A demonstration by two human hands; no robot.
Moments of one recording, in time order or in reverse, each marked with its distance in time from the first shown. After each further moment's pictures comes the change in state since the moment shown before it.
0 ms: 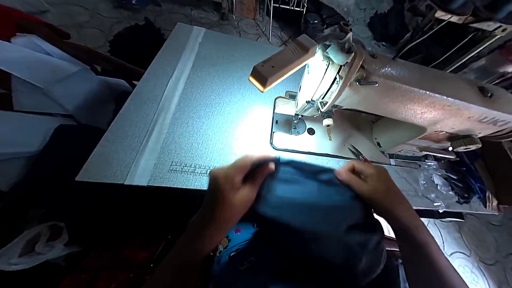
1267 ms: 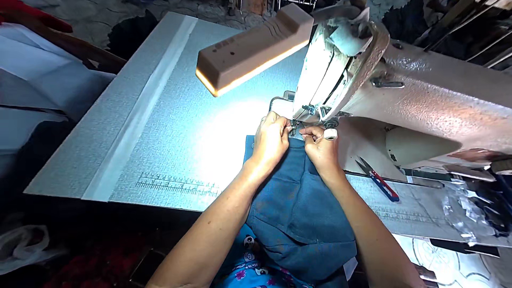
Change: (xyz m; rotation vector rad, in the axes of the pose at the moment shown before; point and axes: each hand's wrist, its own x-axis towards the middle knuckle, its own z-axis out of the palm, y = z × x) left_hand 0.078 -0.086 0.141 0.168 -0.148 -0.247; right_hand 0.127 0.076 0.089 -0.137 0.324 -0.084
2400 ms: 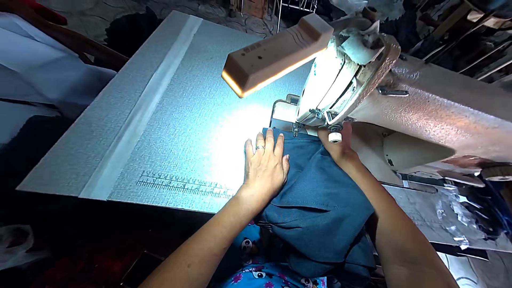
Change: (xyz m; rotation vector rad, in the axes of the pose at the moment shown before) left_hand -0.057 0.012 -0.018 0.560 -0.257 -0.010; right_hand 0.045 0.025 -0.018 -0.396 0.024 -0.156
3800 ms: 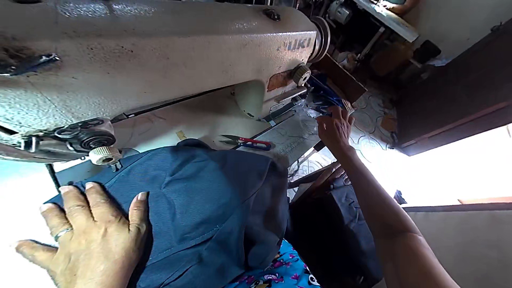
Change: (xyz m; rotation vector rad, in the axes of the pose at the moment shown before) left_hand -0.001 -0.006 0.017 -0.082 -0.046 0.008; right_hand -0.221 0.178 -0.192 -0.481 0.049 0.748
